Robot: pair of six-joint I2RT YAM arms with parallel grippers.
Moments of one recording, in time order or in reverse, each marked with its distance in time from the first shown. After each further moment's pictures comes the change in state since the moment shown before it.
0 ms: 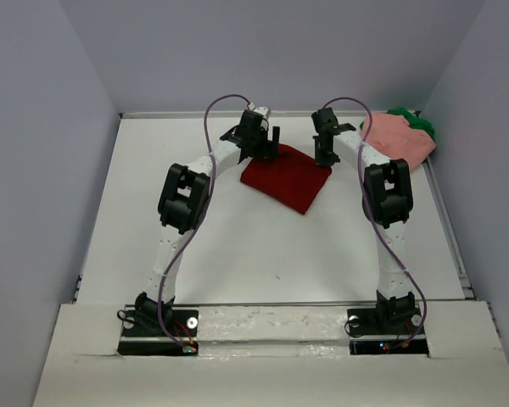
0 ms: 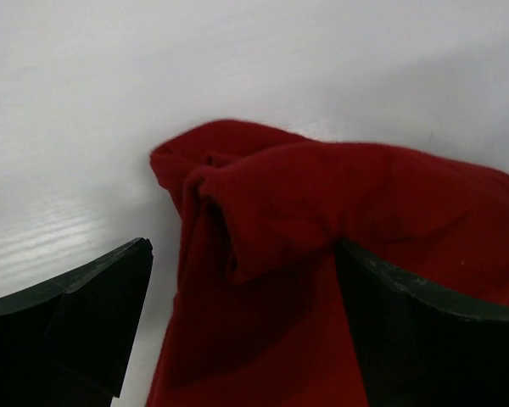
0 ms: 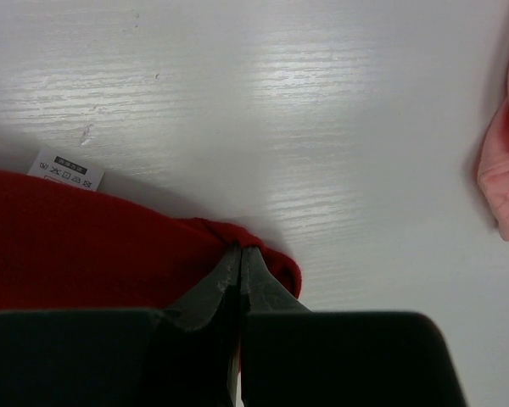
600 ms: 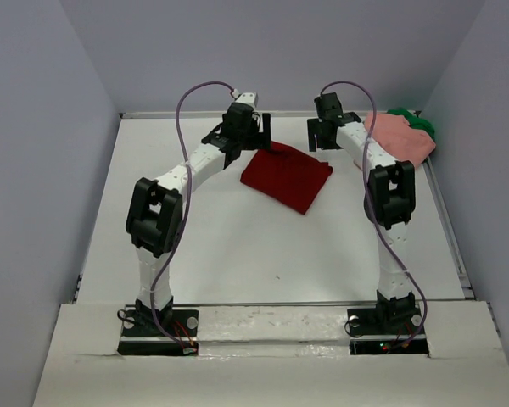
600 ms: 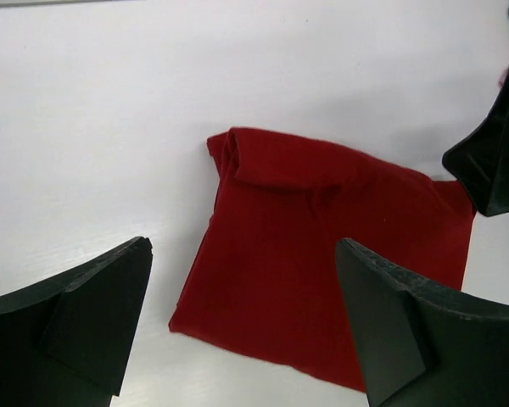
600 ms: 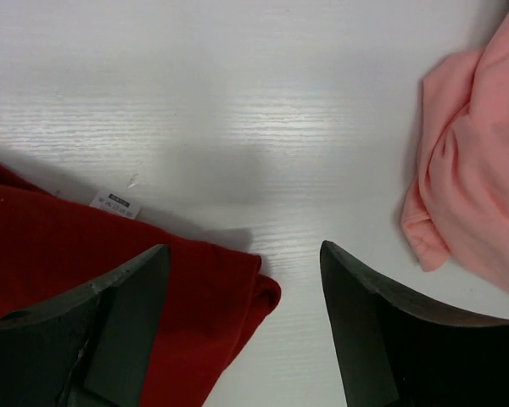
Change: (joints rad) left arm -0.043 -0.388 -0.310 0.060 -0.182 -0.017; right arm 0.003 -0.013 0.126 -0.003 0.016 -0.106
